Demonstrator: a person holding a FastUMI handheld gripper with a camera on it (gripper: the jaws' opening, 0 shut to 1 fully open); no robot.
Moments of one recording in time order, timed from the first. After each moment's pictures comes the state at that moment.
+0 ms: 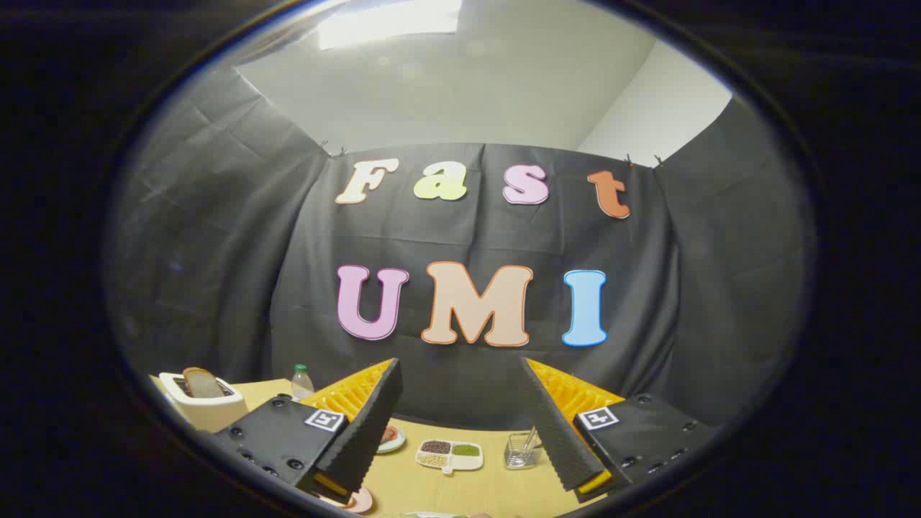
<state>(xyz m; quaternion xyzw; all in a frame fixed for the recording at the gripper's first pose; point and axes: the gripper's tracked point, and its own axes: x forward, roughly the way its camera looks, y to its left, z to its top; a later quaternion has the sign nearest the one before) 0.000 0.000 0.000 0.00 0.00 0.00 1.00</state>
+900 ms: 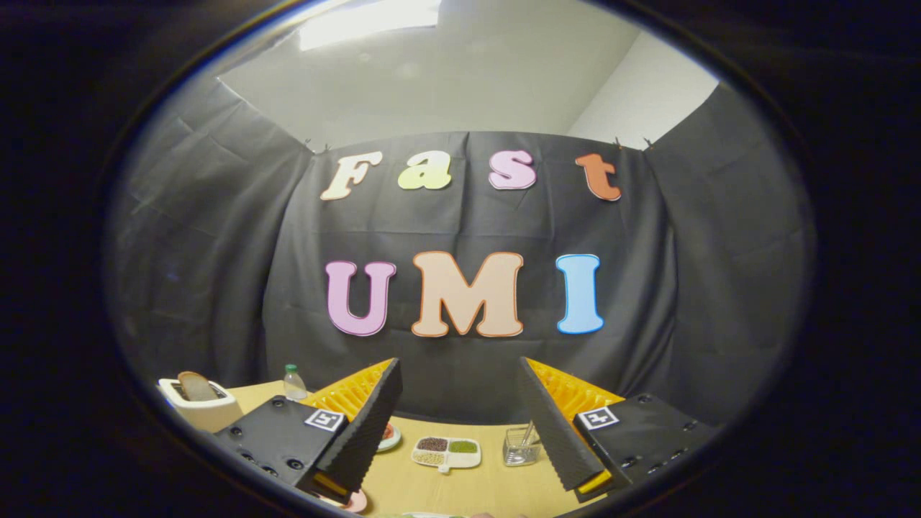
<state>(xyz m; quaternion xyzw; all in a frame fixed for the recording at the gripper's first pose) 0.021 -0.022 -0.013 0.02 0.02 0.00 1.00</state>
